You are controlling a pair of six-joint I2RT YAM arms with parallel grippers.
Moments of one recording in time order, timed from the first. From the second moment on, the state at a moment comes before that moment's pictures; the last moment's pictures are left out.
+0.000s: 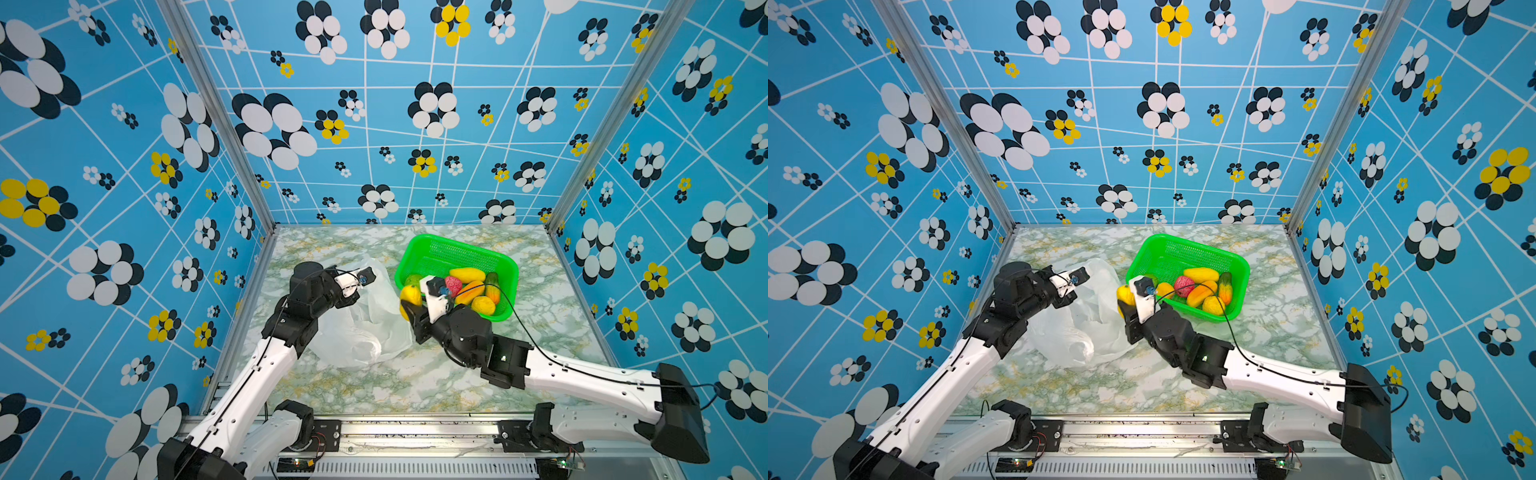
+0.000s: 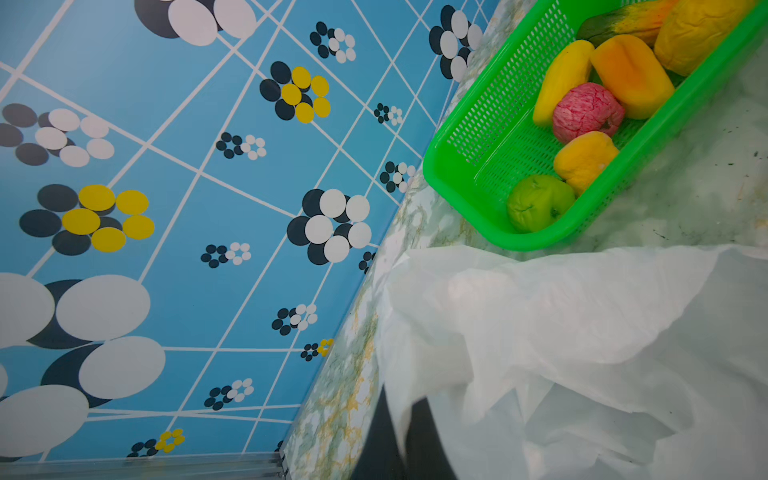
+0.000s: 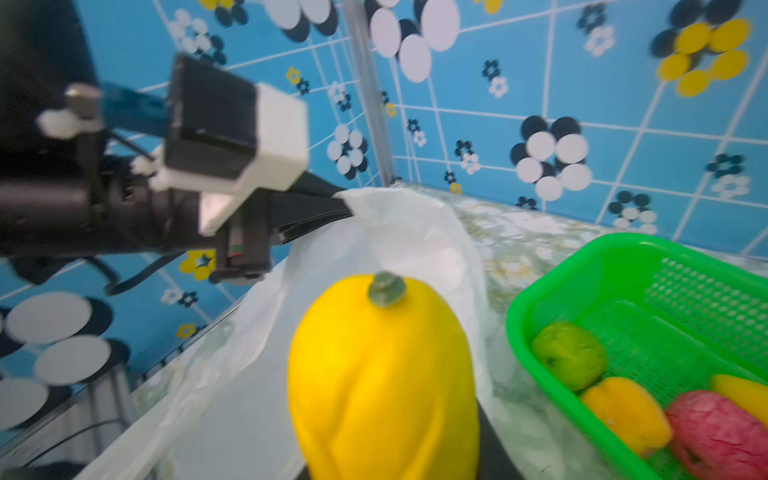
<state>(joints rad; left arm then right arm) -0.29 1.02 0.88 -0.17 0.23 0.88 1.08 1.19 0.86 0.16 0.48 0.25</state>
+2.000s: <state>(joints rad) -0.07 0.88 0.89 0.14 -0.35 0.02 0.39 1.21 1.02 -0.11 0.36 0.32</state>
